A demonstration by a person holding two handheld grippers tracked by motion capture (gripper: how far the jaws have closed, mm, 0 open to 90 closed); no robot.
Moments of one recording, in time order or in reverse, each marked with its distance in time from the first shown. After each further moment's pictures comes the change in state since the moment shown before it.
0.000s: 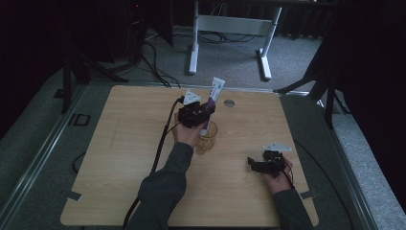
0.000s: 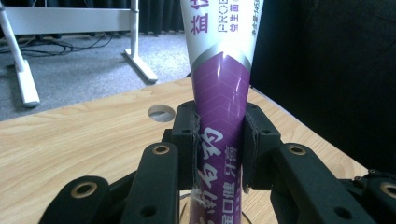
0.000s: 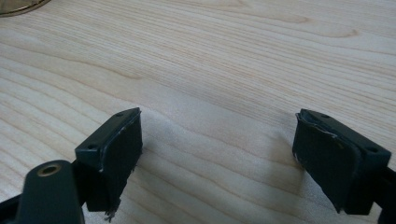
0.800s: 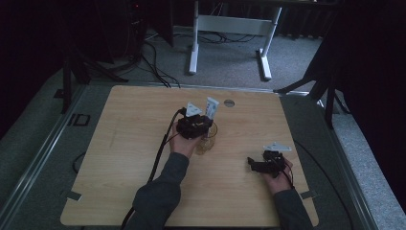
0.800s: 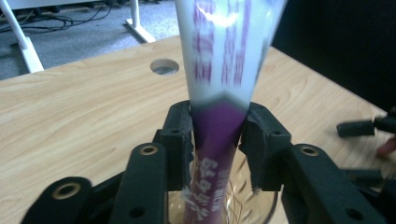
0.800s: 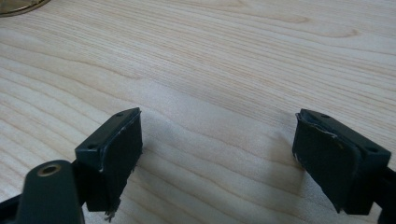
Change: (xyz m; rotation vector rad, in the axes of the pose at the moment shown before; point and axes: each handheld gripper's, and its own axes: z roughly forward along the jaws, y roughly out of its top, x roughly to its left) left arm -0.005 -0.037 -0.004 0.133 0.021 0.078; right arm 0.000 0.000 0.000 0.001 0.001 0.000
